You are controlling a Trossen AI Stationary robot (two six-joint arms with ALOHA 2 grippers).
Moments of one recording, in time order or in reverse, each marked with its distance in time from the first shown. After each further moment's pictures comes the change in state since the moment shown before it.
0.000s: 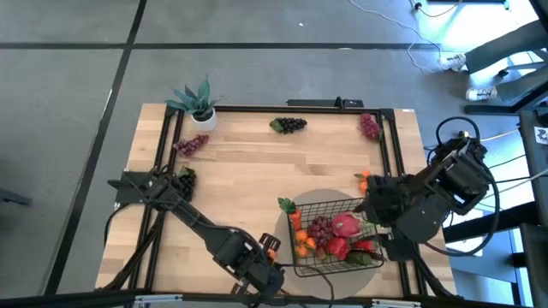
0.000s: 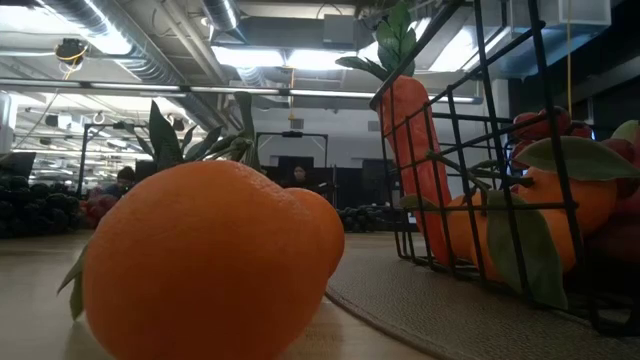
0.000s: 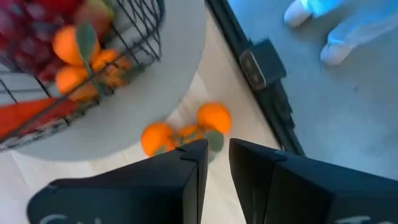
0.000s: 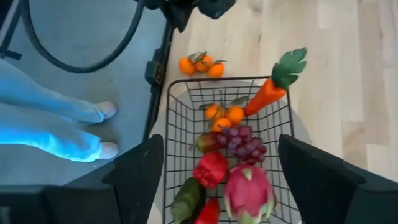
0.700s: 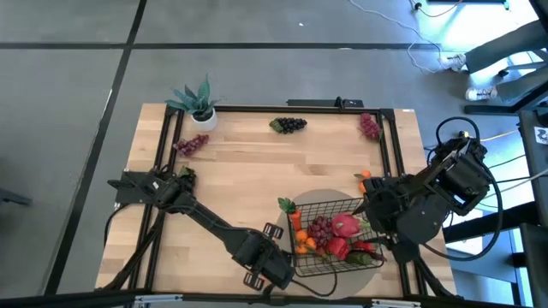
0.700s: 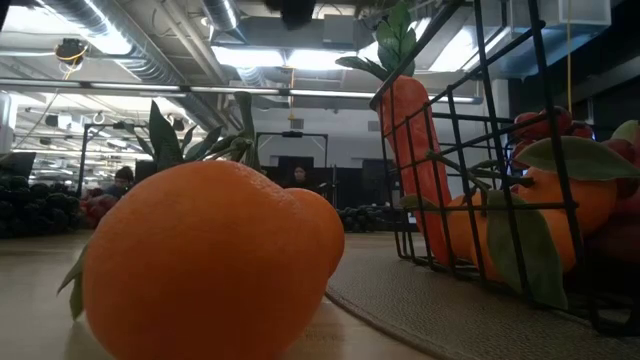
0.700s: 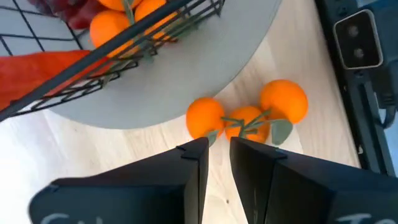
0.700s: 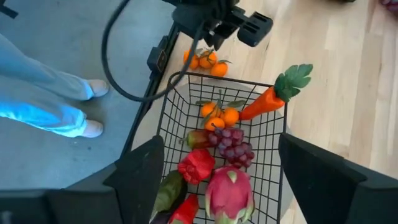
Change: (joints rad) left arm 0.051 0.098 0.001 -0.072 -0.110 -0.052; right arm 0.000 0.001 0.000 -0.001 -0.026 -0.209
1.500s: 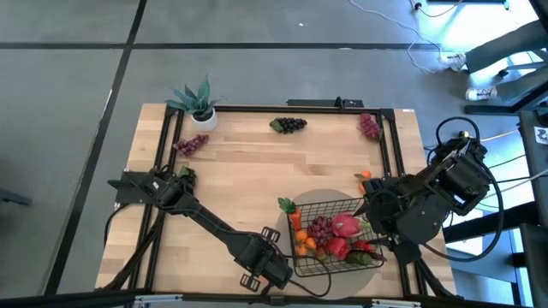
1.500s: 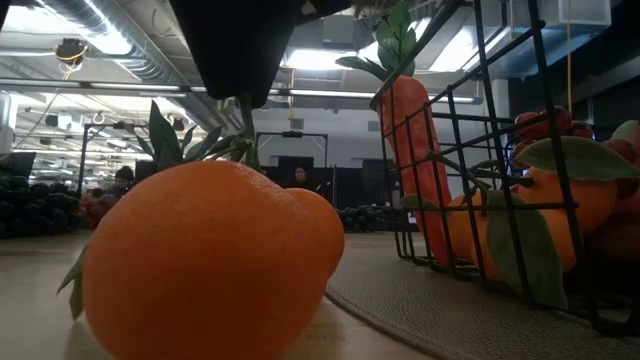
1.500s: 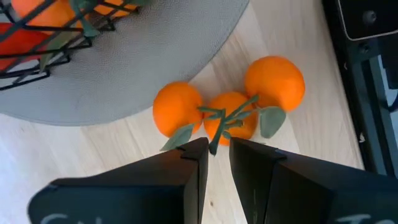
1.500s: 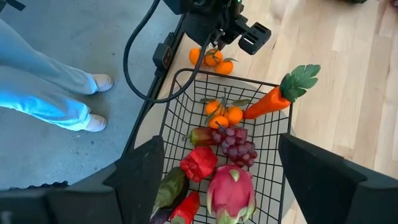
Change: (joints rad) left arm 0.002 0.000 -0.135 0.081 0.076 0.005; right arm 0.000 0.000 0.000 -0.001 -0.025 -0.026
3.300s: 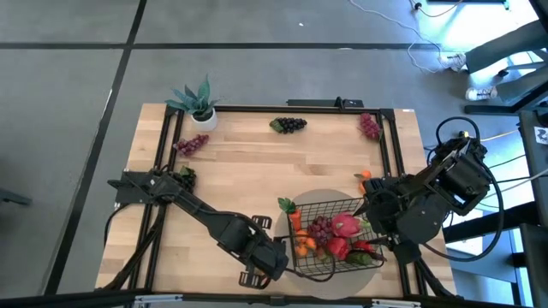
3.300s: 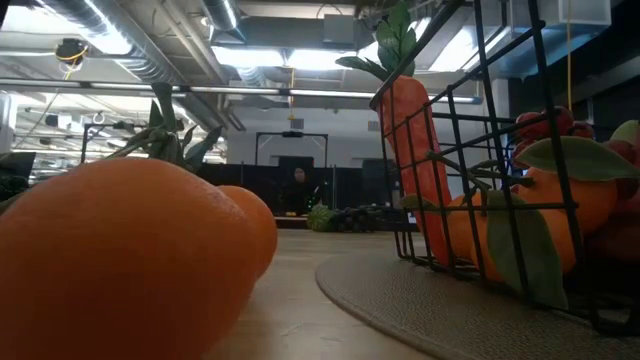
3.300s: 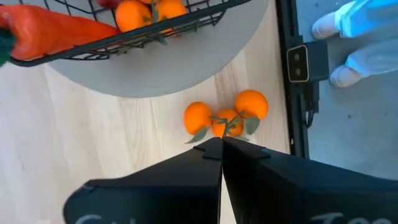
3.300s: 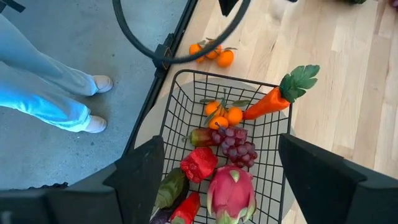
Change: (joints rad) left arm 0.015 -0.087 0.262 -0.232 0.025 -0.237; right arm 0.000 -0.001 0.000 0.002 0.004 0.003
